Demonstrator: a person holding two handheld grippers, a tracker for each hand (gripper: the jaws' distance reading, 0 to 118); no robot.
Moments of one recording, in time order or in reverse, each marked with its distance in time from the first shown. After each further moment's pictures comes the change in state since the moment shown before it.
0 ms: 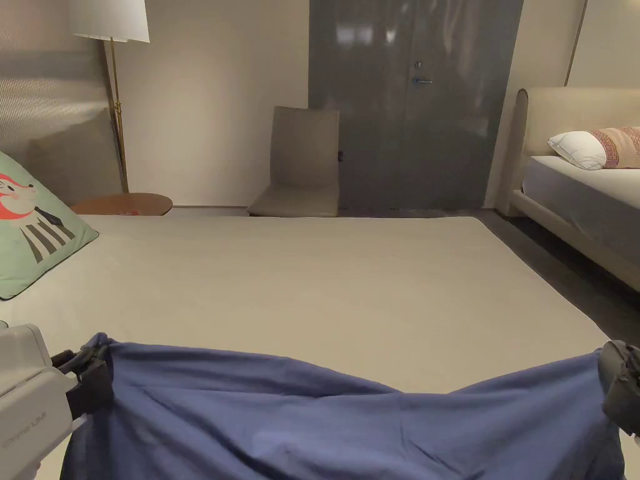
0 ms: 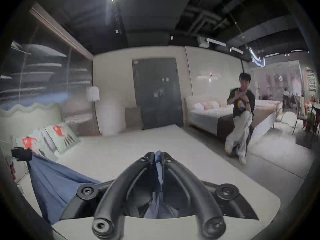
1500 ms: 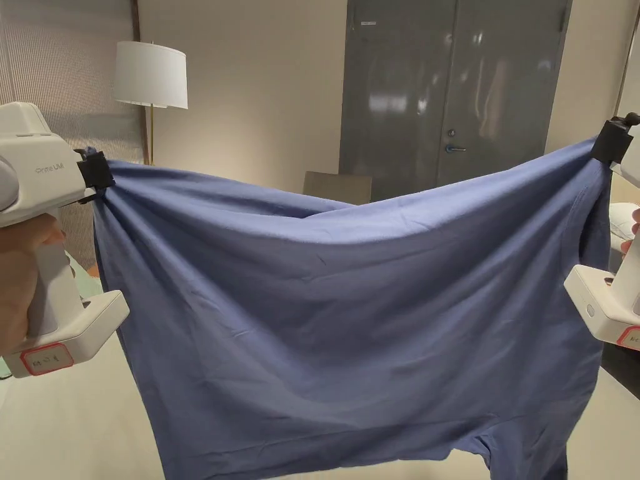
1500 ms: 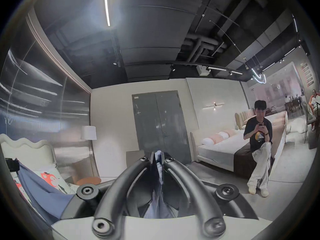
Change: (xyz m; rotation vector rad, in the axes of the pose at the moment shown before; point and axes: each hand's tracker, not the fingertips) left arm 0.005 0.247 -0.205 0.303 0.069 0.074; right arm -0.089 0.209 -0.296 0.270 -0.006 -0.058
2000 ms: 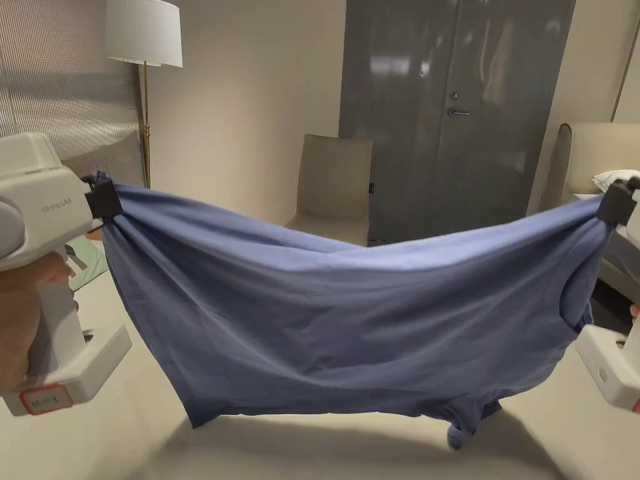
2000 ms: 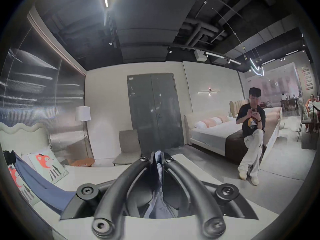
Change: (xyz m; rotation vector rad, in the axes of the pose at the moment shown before) left arm -0.015 -0.068 0.029 -0.093 -0.006 -0.037; right arm 0.033 -0.079 0.044 -0.174 -0.054 0.037
